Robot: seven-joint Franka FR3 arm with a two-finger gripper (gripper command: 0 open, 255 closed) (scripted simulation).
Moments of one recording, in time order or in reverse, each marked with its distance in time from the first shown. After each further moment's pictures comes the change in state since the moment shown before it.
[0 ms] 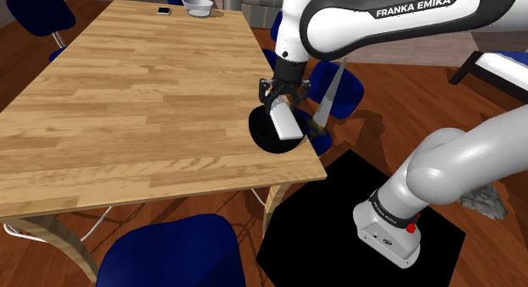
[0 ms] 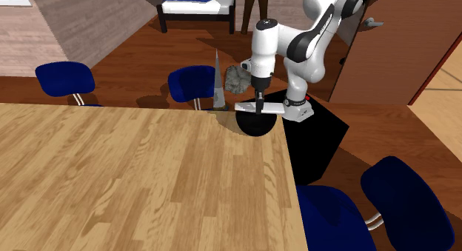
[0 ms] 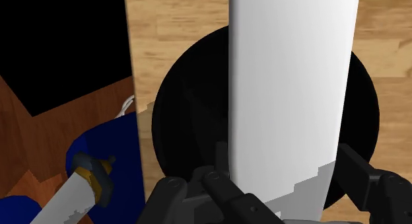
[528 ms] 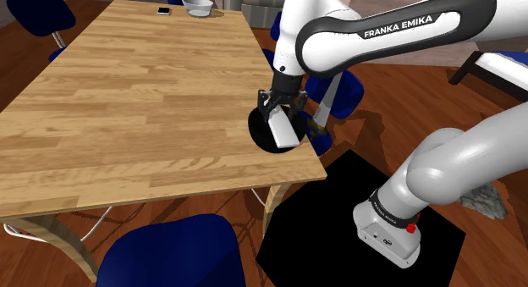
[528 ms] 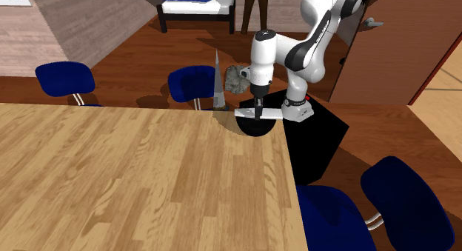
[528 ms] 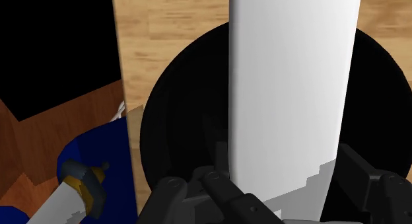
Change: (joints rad) arm -0.001 0.028 0.010 -0.066 0.001 0.097 0.000
